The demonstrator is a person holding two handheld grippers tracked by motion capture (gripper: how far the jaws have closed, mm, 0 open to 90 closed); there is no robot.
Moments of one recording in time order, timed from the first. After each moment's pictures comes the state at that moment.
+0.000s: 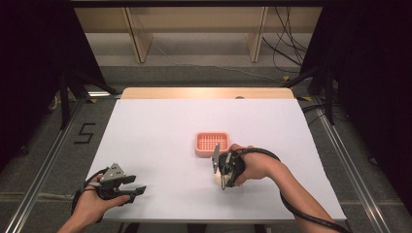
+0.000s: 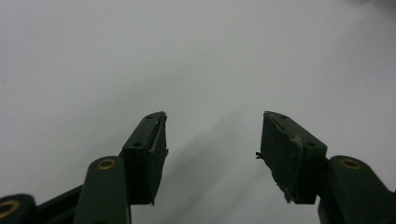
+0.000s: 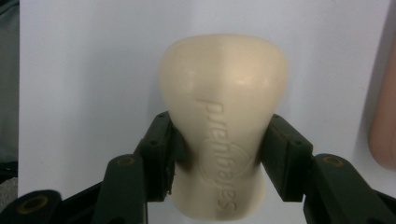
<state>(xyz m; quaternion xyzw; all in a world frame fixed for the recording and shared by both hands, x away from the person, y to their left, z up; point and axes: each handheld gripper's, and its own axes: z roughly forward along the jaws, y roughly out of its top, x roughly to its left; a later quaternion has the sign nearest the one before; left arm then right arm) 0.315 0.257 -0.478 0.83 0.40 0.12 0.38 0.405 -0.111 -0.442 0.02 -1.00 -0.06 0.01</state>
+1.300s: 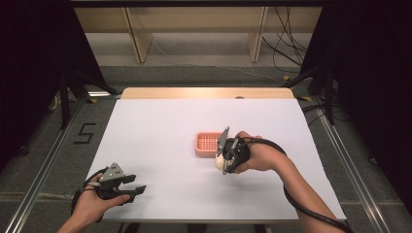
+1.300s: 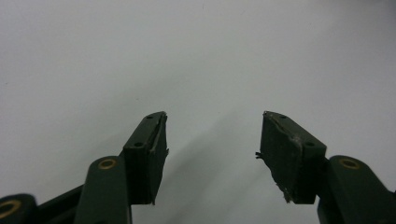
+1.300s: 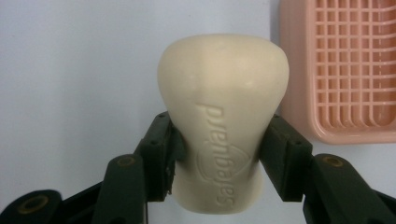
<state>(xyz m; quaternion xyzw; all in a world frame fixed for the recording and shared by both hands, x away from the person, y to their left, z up) 0.316 0.258 -0.477 0.83 0.39 0.13 0.39 0.428 -0.124 -0.415 -0.01 -0.99 -0.13 -0.05</state>
